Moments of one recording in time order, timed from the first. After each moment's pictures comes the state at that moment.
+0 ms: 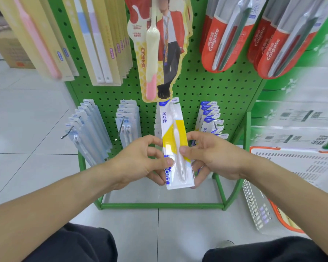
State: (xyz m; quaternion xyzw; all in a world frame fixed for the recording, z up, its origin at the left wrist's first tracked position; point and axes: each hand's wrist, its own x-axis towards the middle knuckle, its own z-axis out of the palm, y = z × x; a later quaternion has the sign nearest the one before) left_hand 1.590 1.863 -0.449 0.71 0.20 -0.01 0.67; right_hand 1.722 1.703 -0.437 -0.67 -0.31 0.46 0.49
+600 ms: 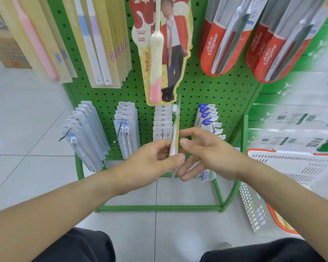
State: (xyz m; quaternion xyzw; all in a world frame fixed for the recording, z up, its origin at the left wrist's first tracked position) left_hand 1.594 1.852 -0.447 0.77 0.12 0.00 0.63; right_hand 1.717 1.705 -0.433 -0.68 -0.31 0.39 0.53
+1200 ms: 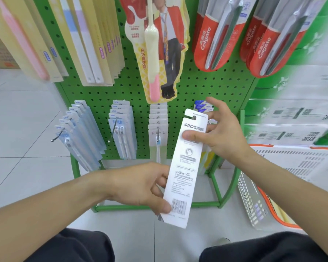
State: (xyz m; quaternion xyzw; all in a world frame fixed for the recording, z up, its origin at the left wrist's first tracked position) left_hand 1.585 1.860 -0.458 0.78 -0.01 -0.26 0.57; right_hand 1.754 1.701 -0.443 -0.77 -0.28 0.10 0.57
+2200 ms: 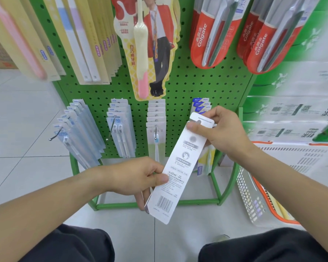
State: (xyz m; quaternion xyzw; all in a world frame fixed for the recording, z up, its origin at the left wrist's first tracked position) left_hand 1.592 1.867 -0.461 0.83 0.07 -0.28 0.47; right_hand 1.758 1.694 -0.442 -0.77 -0.24 0.14 0.58
